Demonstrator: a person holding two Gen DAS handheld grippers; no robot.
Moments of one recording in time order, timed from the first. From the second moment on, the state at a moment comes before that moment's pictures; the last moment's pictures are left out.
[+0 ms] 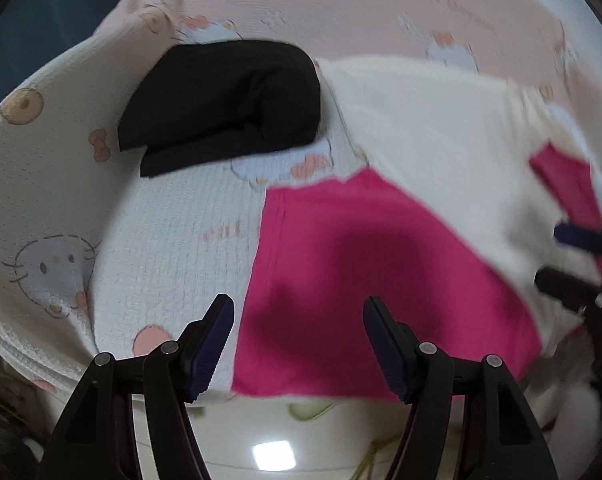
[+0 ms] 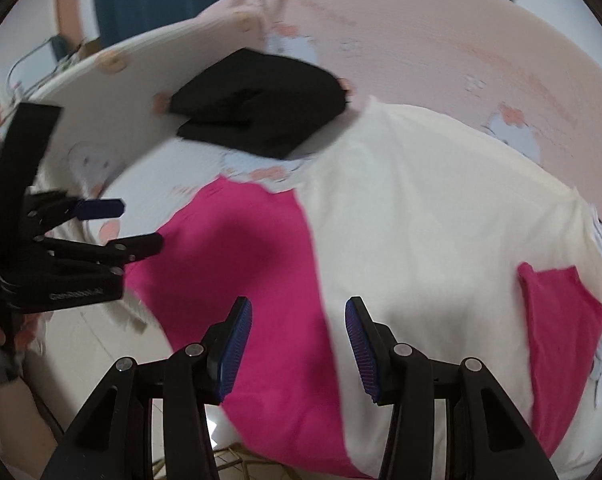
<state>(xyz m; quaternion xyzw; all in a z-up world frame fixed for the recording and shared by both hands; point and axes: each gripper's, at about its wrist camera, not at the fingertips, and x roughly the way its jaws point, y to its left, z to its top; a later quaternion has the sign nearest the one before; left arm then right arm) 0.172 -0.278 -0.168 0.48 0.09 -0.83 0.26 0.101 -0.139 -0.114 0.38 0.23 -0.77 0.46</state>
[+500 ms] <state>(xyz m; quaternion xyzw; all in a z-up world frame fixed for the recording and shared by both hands) 0.255 -0.355 -0.212 0.40 0.44 -0.77 0.23 0.187 -0.187 -0.164 0.27 0.45 -0.72 0.45</state>
